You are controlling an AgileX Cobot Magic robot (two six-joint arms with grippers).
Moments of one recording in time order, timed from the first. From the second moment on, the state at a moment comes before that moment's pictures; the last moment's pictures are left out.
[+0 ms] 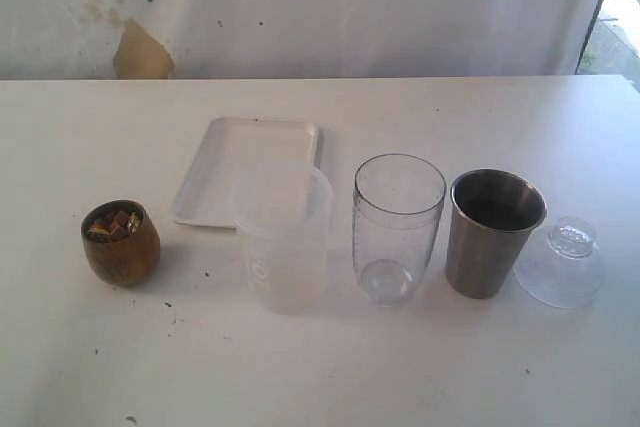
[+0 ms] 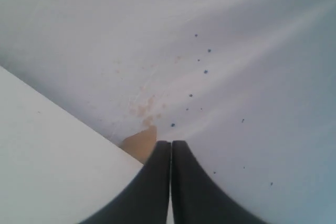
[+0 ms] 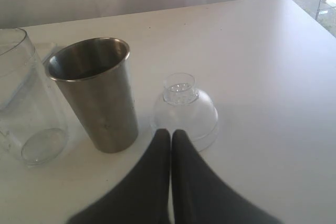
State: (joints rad) left arm 0.10 0.01 -0.01 -0.38 -0.08 -0.25; right arm -0.05 0.01 0.00 -0.03 0.34 0.19
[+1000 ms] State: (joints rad) left arm 0.09 1.44 -0.05 0.74 -1.07 -0.47; right arm -0.05 0.01 0.00 -0.03 0.34 0.19
